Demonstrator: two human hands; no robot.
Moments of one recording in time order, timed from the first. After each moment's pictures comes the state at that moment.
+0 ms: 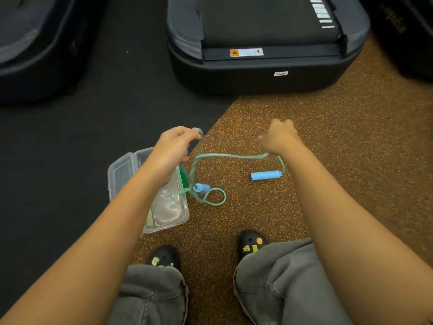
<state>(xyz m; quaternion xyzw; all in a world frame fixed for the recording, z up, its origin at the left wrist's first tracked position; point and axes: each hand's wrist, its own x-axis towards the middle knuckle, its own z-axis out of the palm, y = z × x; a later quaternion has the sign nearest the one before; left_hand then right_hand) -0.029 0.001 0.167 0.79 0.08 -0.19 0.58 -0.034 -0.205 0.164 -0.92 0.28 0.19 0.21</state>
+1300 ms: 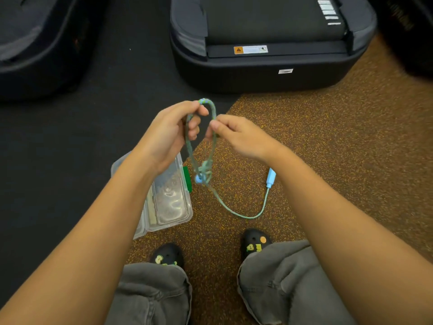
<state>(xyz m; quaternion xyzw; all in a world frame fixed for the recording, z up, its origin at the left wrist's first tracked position) -0.023 0.010 0.202 0.65 -0.04 -0.22 0.72 -0.042 -0.148 0.184 -0.85 -0.07 0.14 0.51</state>
